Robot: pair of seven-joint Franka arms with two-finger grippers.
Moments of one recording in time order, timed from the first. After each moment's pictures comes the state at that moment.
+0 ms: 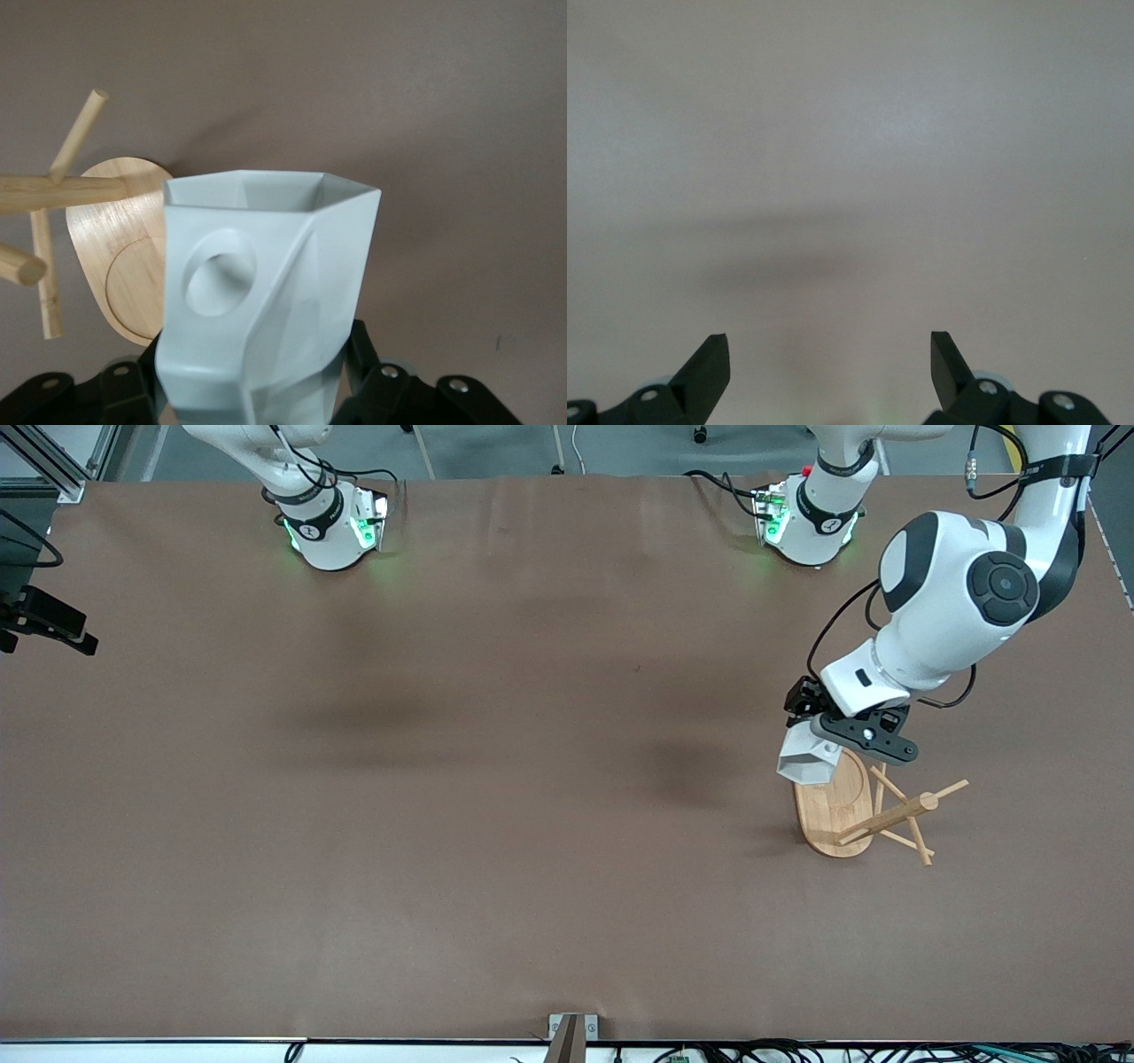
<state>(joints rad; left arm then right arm) -0.11 0.06 -0.13 -2.04 -0.12 2.16 0.22 -0.07 -0.02 -0.03 -1.53 0.00 1.49 -0.06</state>
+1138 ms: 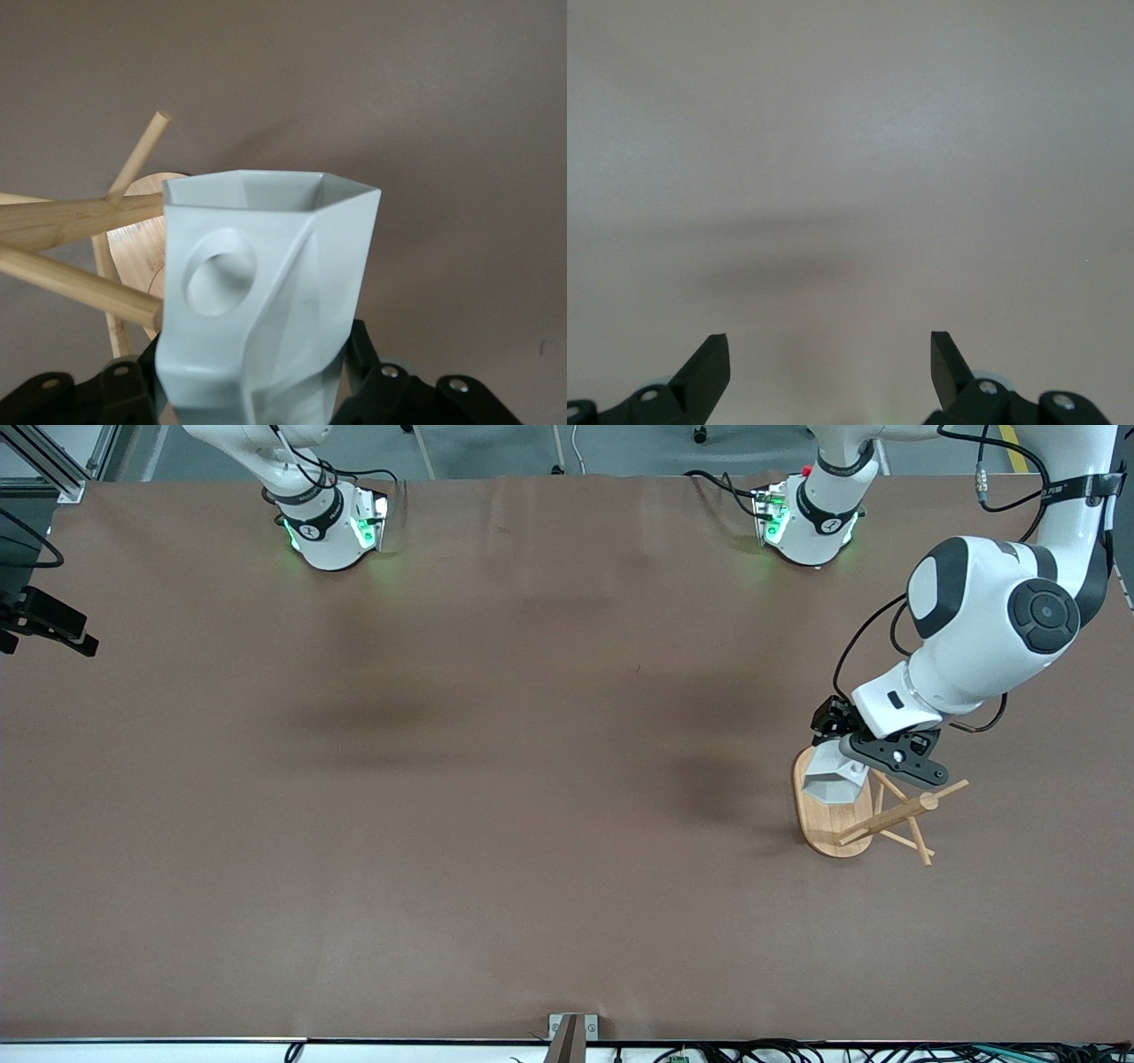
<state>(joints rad) -0.12 0.13 -0.06 -1.98 -0.12 2.16 0.31 -0.07 -0.02 -0.03 -1.53 0.00 1.49 -0.05</state>
